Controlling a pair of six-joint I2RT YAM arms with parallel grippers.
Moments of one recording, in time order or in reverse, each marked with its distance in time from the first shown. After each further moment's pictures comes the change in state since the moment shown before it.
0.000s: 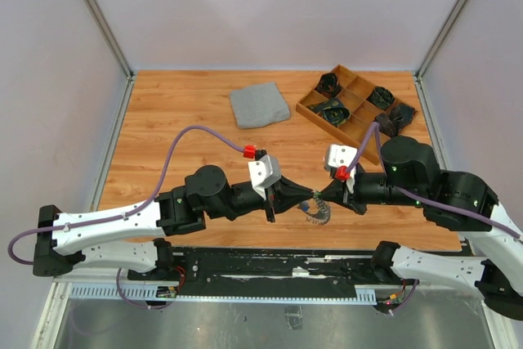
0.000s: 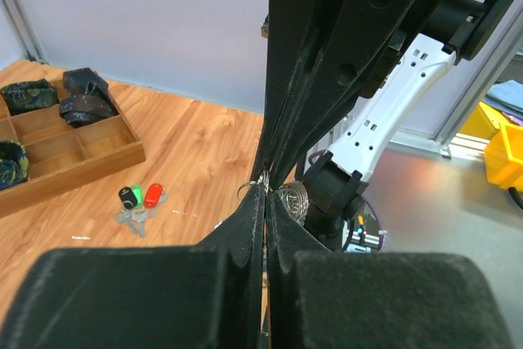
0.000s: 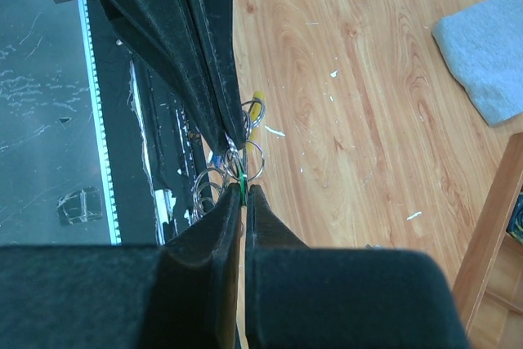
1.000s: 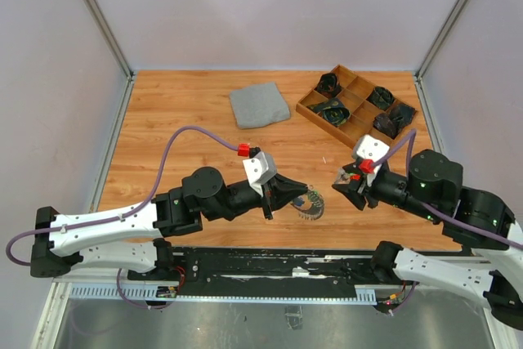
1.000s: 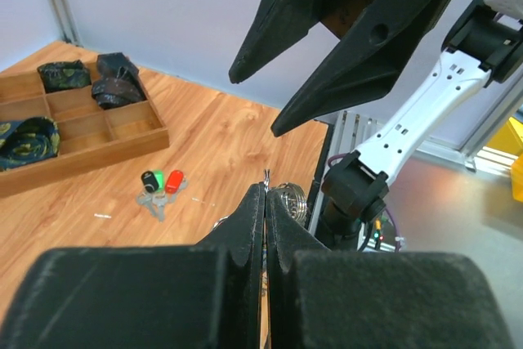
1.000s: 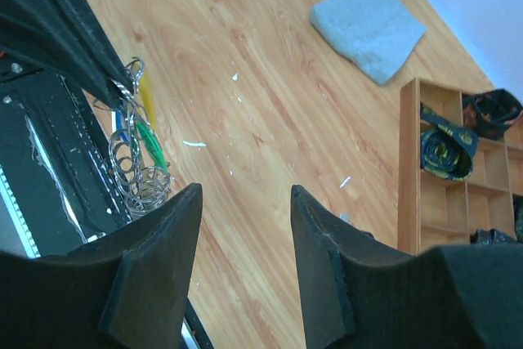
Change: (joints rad) left arm 0.000 -0.027 -0.018 -0.016 -0.088 -0.016; right arm 0.000 -0.166 -0.113 0.123 0.313 0.064
